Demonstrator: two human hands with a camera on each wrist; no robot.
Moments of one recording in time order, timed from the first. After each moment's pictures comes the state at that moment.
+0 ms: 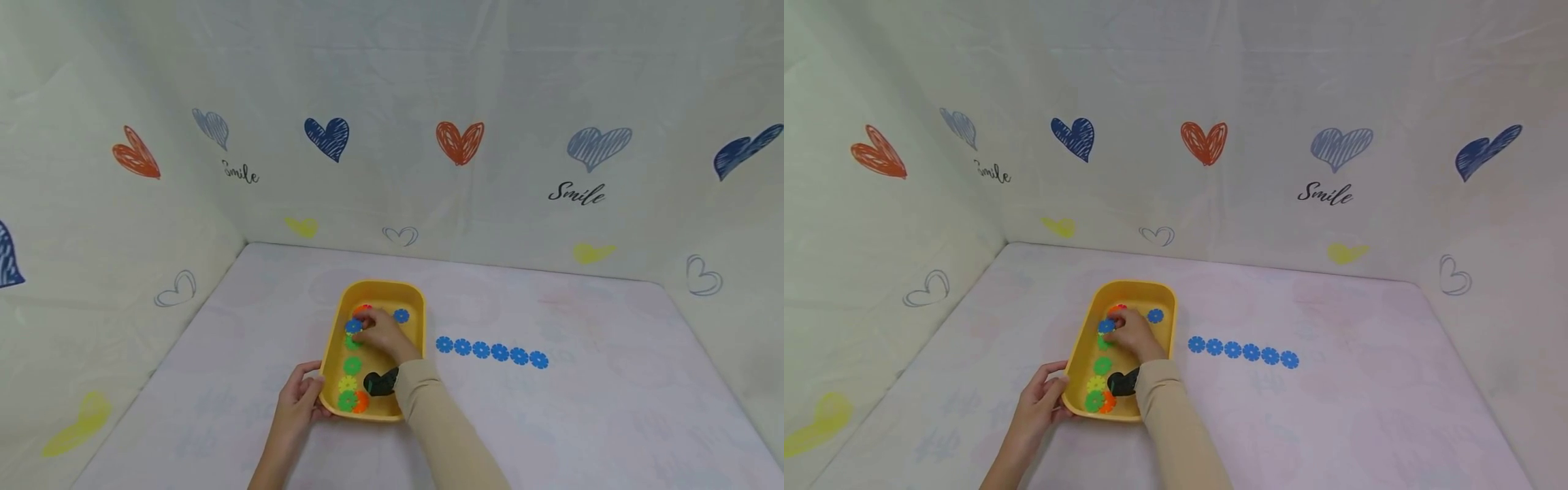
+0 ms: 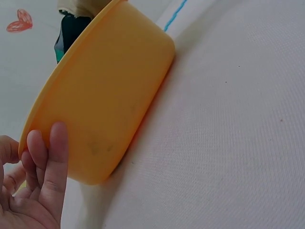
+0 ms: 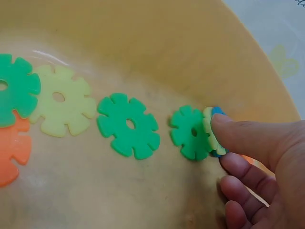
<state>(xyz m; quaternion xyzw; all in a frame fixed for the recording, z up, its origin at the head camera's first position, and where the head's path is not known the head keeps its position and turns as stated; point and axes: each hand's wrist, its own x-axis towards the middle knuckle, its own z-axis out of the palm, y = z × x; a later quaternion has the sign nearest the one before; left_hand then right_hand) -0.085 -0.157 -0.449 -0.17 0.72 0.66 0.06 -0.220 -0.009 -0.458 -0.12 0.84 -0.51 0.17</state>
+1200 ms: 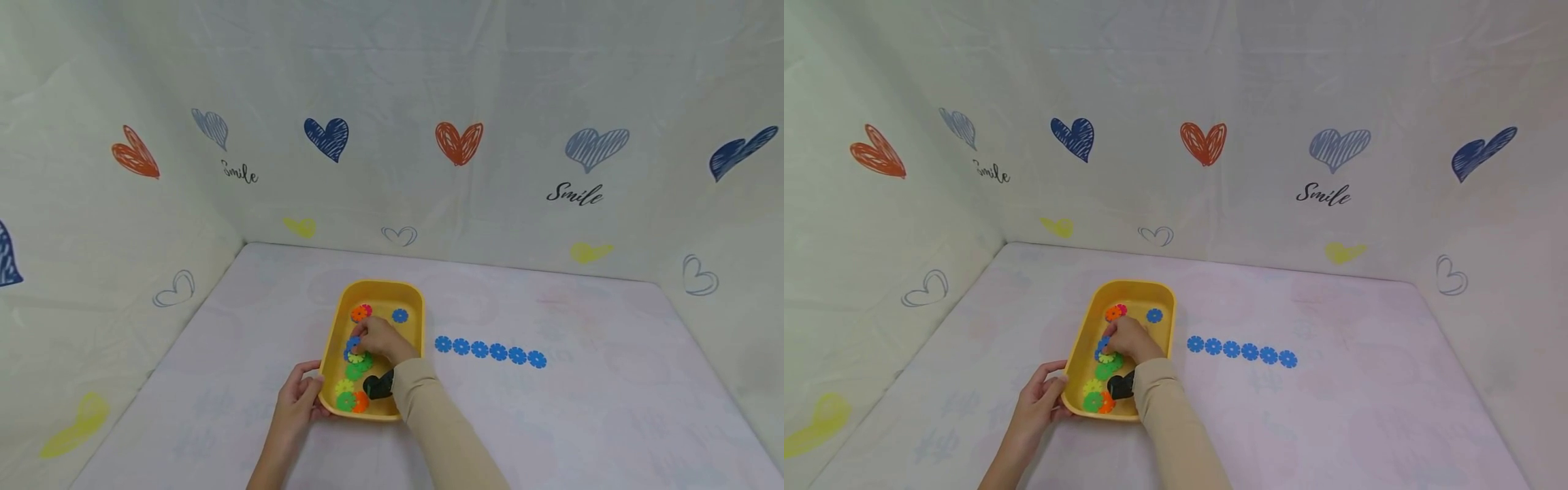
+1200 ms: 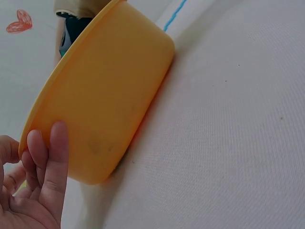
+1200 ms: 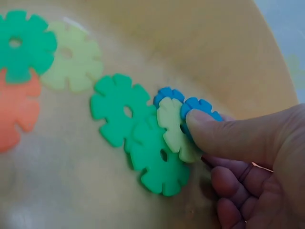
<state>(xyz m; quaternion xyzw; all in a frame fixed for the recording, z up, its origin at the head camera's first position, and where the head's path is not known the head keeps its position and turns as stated) -0.085 -0.157 -0.447 -0.17 0.73 0.66 0.06 -0.215 -0.014 -0.451 -0.10 0.85 -0.45 0.23</state>
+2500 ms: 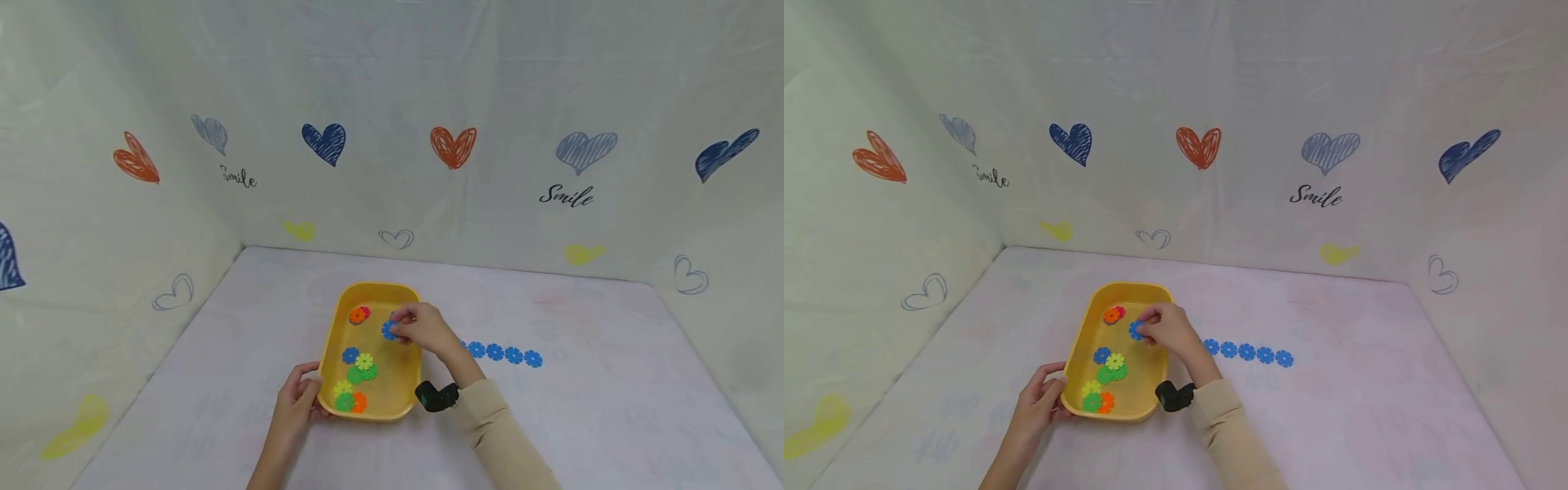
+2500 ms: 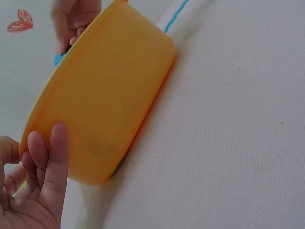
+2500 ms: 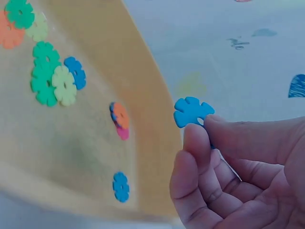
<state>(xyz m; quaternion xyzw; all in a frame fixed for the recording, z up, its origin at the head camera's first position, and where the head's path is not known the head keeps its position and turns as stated) -0.085 -0.156 -0.448 -0.17 0.73 0.66 0.05 -0.189 0.062 -0.390 -0.07 0.83 -0.53 0.15</state>
